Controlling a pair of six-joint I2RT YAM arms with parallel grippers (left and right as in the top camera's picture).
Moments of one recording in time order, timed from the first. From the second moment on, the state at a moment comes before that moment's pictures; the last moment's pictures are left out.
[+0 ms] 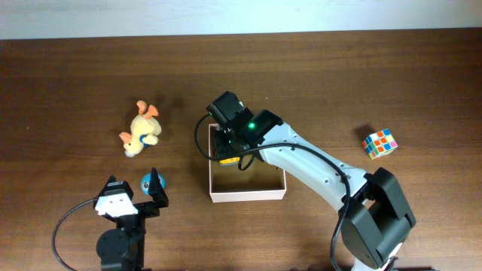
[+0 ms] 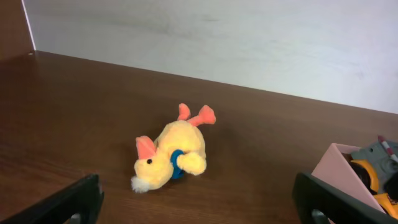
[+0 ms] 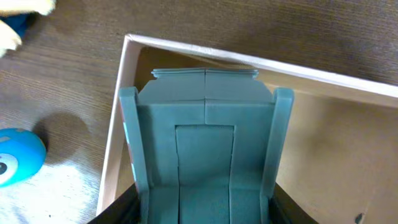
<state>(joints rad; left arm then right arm) 0.07 0.04 0.01 -0.08 -0.02 -0.16 0.73 1.92 1.52 -0.77 -0.02 0.53</state>
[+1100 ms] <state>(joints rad) 0.07 0.04 0.01 -0.08 -0.02 -0.16 0.77 1.92 1.47 -0.70 -0.01 0.58</state>
